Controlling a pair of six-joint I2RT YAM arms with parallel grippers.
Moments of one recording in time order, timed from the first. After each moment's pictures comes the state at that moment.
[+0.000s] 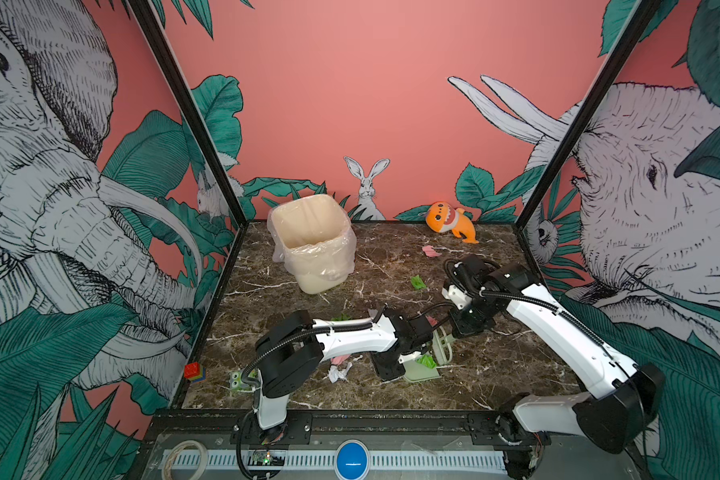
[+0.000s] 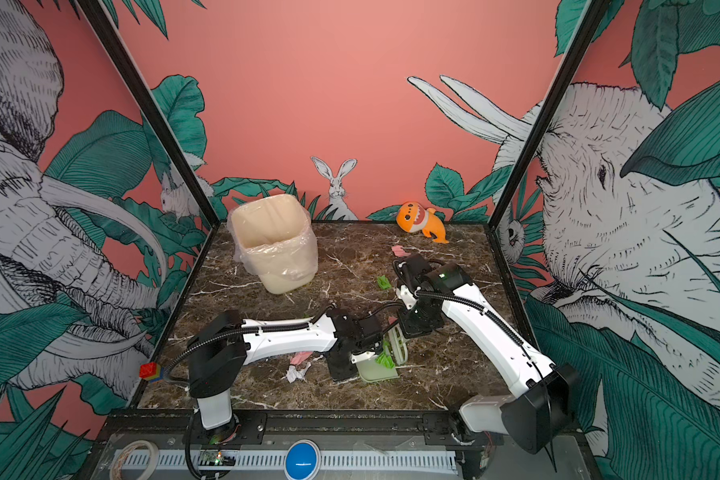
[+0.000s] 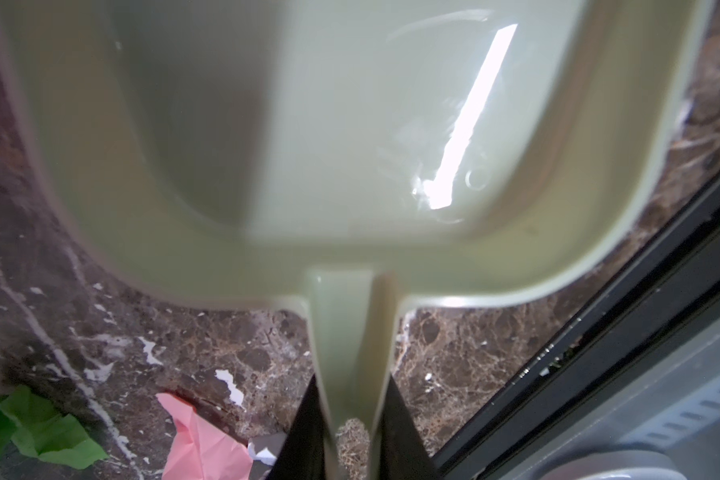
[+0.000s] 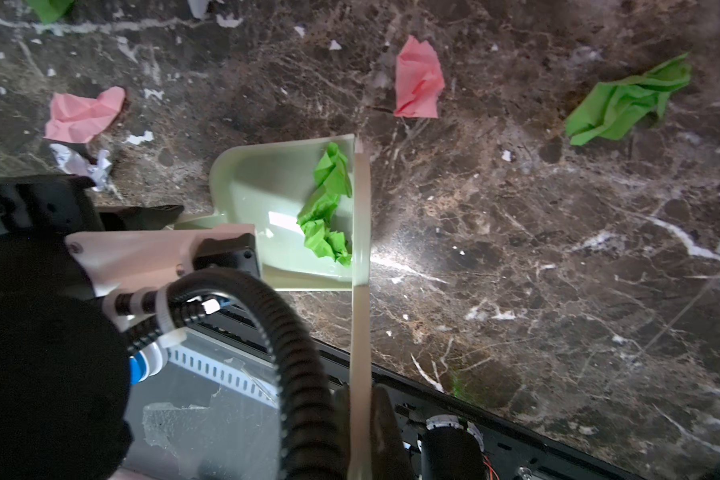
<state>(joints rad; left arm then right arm) -1.19 1.86 1.32 -1.08 0.00 0.10 0.53 1.33 1.28 -1.41 -0.16 0.20</state>
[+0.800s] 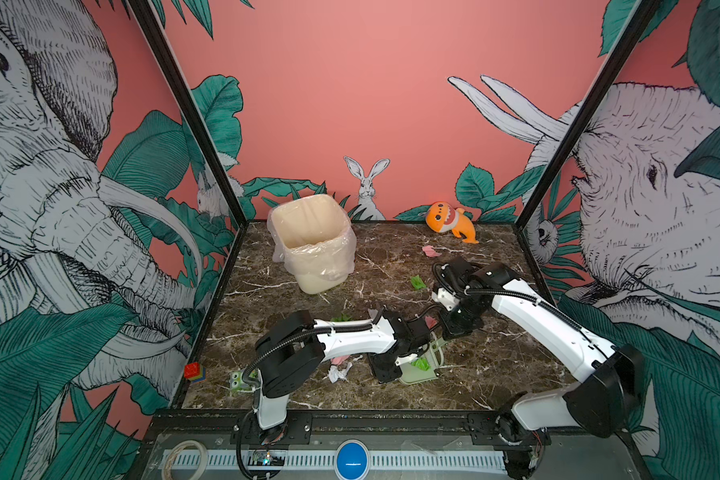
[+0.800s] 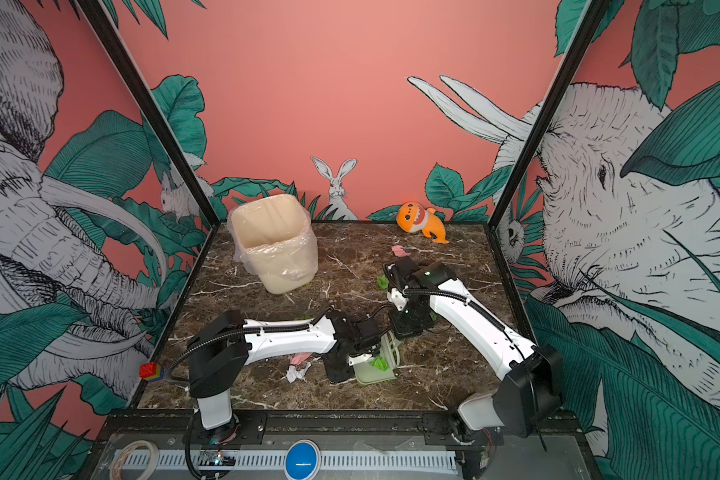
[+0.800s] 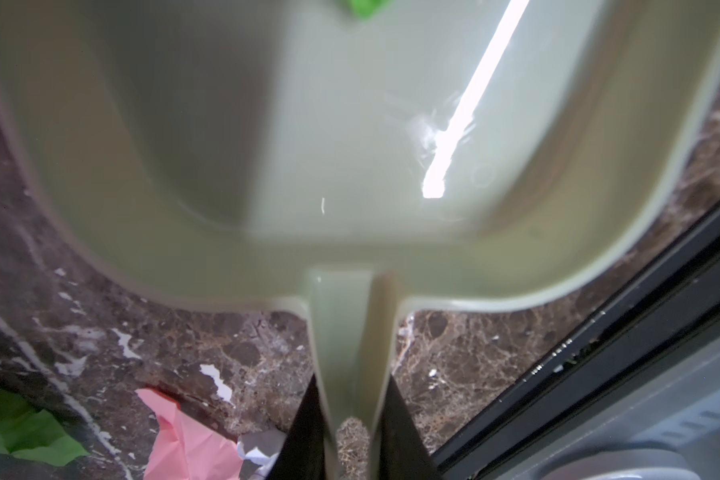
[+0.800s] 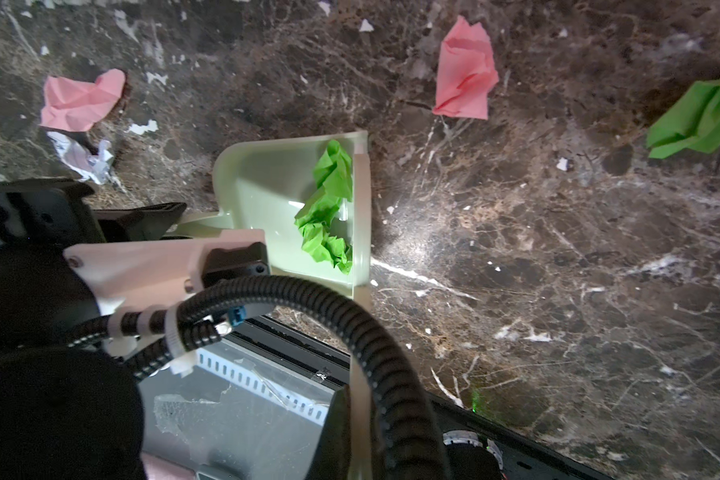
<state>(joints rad) -1.19 1.86 1.29 -1.08 -0.01 0.09 0.58 1.41 1.26 -1.34 -0.26 0.22</state>
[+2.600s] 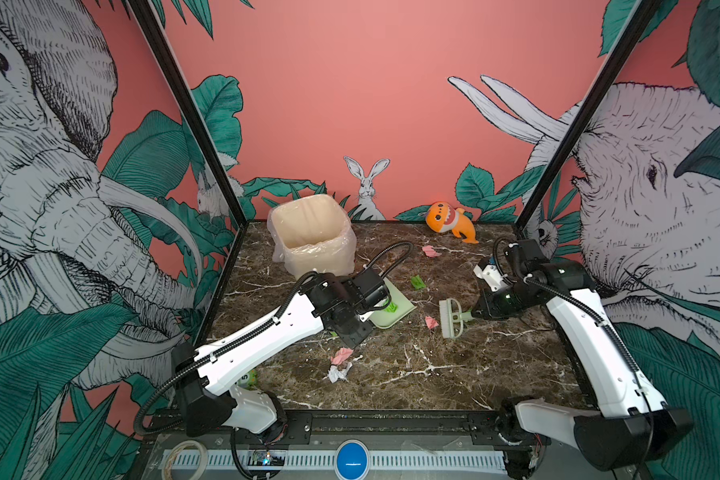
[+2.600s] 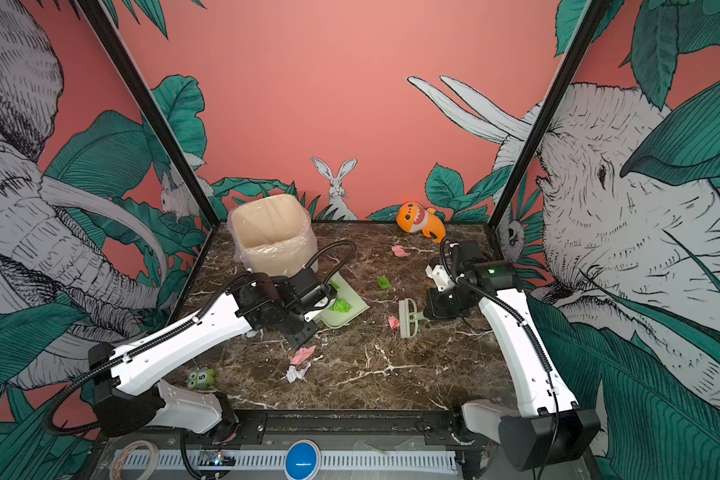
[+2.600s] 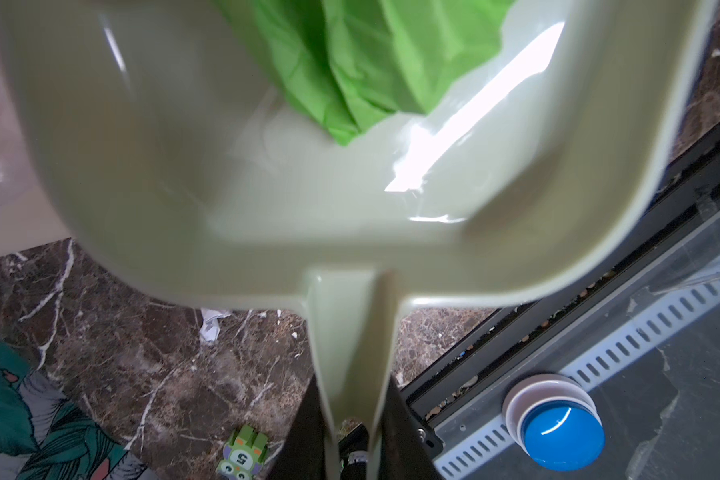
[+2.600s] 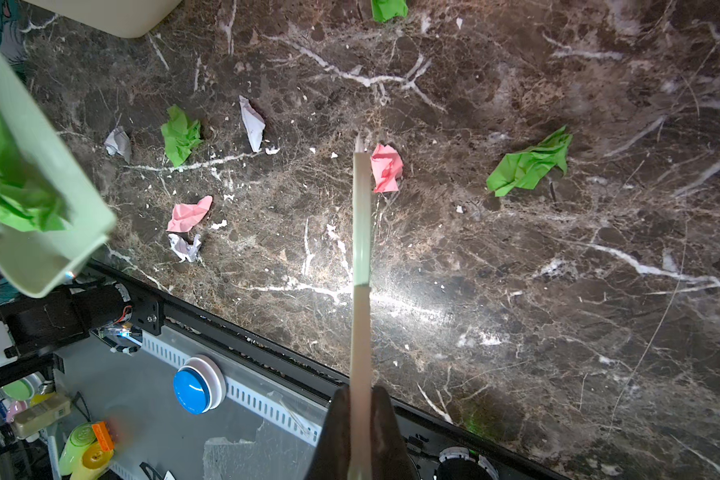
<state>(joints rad) -0.98 1.39 1.48 -1.40 -0.15 -0.10 0.18 1.23 1.36 -1.41 -0.37 0.05</state>
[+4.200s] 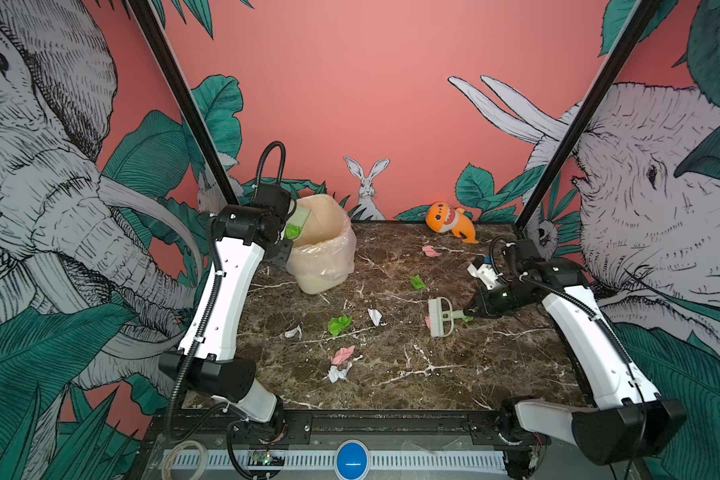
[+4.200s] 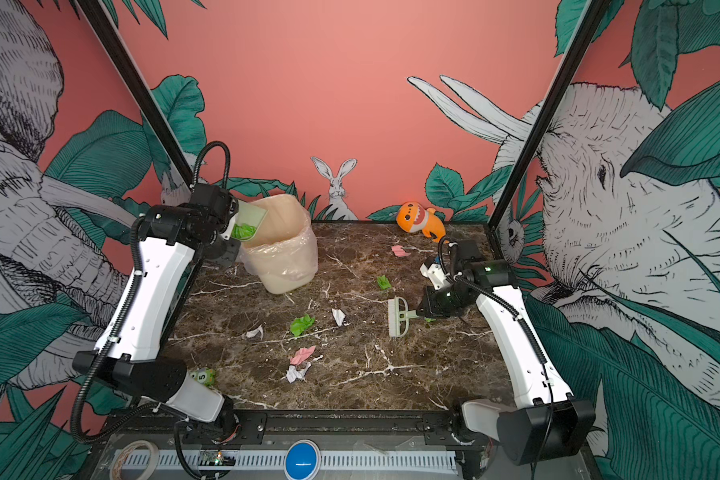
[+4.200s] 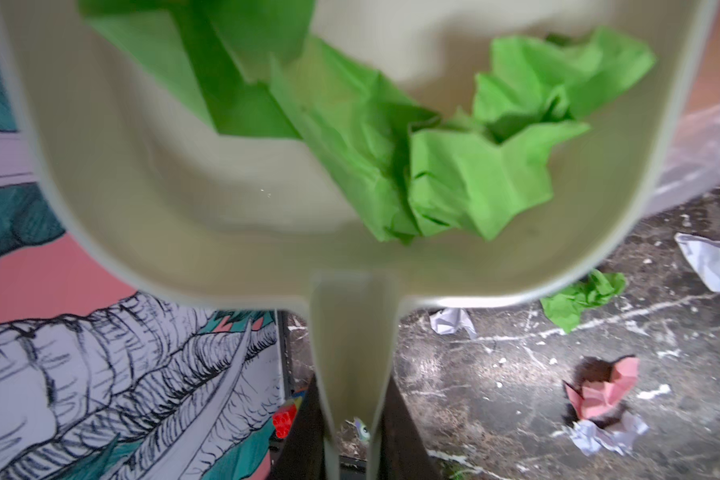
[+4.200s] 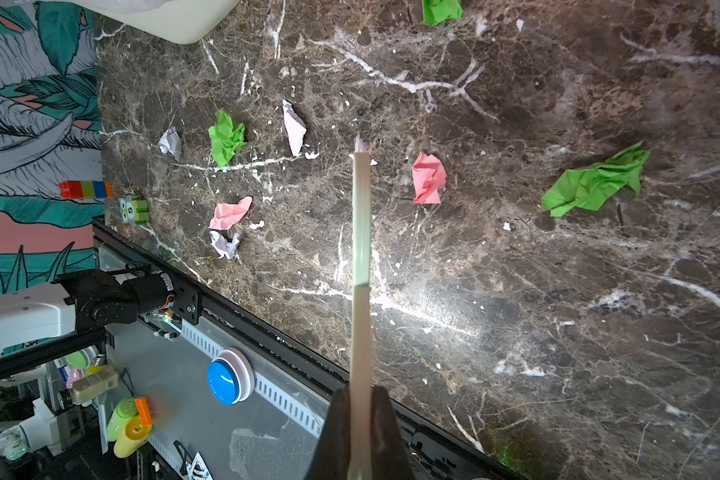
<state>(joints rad) -0.24 1.59 2.01 -1.53 -0.39 0.09 0.16 1.25 1.33 -1.37 -0.50 0.03</state>
